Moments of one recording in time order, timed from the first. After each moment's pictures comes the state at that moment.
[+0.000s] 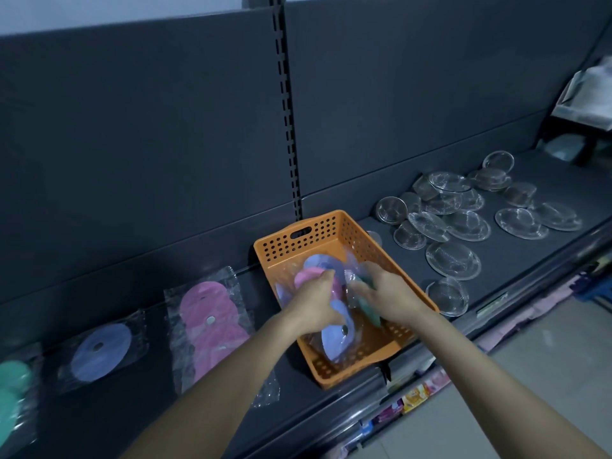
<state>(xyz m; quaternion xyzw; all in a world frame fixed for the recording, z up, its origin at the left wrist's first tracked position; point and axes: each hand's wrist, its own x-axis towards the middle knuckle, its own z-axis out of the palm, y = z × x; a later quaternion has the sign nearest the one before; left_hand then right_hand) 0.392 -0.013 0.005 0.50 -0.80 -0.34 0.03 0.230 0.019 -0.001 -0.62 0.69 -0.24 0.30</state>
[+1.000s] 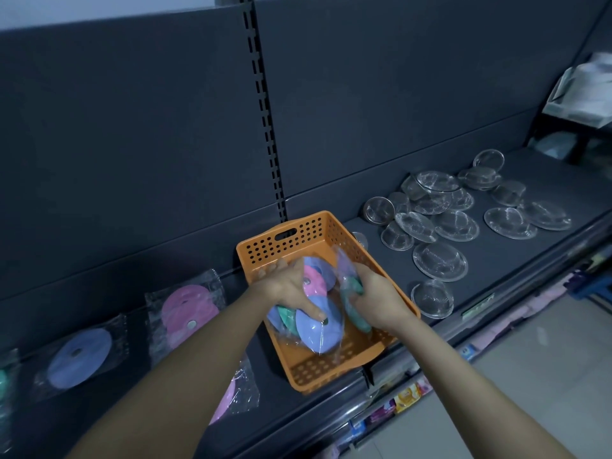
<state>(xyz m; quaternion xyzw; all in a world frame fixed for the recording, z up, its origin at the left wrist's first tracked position) 0.391 -0.069 -0.008 0.56 -0.78 -0.22 -0.16 0.220 0.021 -0.007 -0.59 0.69 -0.28 0.30</state>
